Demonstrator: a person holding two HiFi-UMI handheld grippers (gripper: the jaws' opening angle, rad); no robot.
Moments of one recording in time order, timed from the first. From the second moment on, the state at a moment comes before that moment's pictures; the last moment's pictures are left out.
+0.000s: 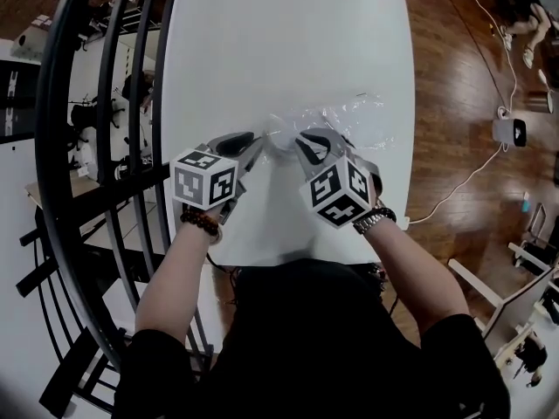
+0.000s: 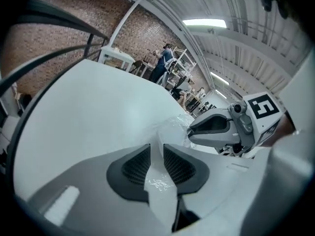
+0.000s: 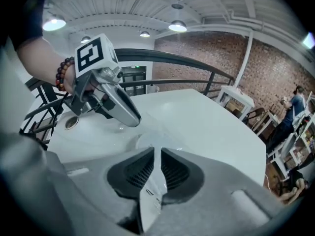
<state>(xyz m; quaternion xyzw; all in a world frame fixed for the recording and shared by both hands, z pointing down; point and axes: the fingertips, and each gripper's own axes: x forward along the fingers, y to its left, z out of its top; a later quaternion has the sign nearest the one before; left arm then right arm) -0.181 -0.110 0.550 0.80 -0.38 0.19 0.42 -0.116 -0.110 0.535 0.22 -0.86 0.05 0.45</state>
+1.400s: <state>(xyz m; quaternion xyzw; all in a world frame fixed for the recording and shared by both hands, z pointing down) -0.142 -0.067 0.576 0.72 -0.30 0.17 0.61 0.012 -0.147 0.532 0.26 -0.85 0.10 0.46</state>
